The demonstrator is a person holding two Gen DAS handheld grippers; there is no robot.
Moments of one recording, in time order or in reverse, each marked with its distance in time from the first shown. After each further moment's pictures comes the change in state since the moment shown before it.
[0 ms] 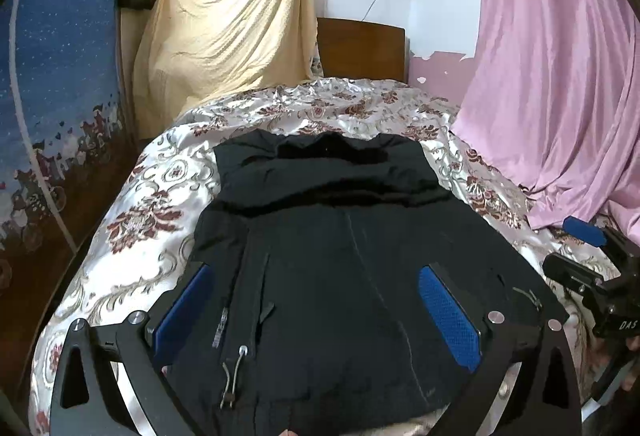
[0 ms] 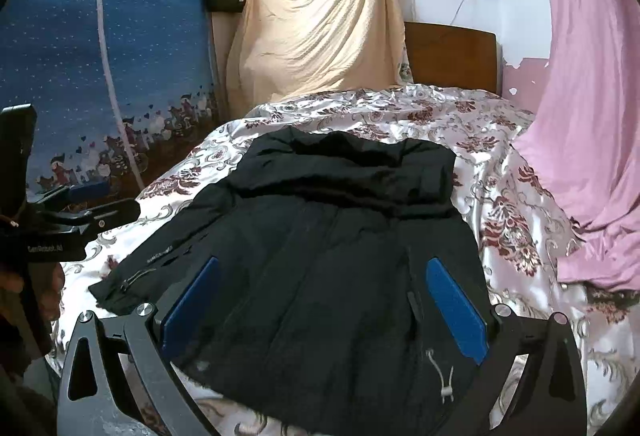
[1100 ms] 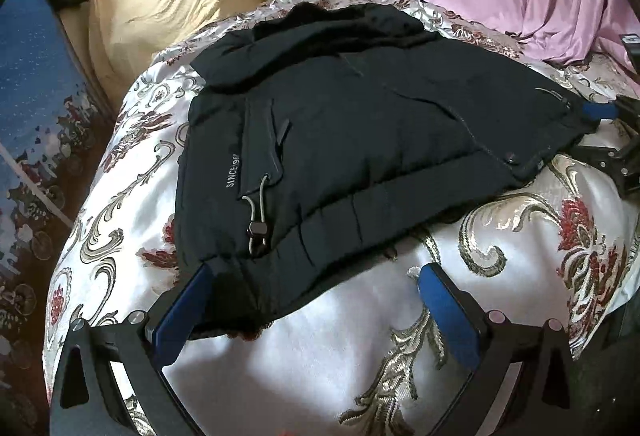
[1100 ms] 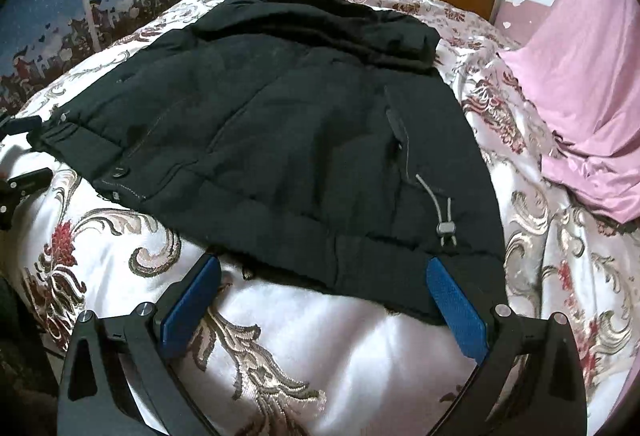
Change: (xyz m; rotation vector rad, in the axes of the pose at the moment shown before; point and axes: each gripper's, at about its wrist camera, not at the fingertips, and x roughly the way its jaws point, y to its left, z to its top) left arm 0.021 0.029 -0.115 0.294 0.291 0.020; right arm 0.029 -0.003 -0.100 -0.096 0.396 -0.146
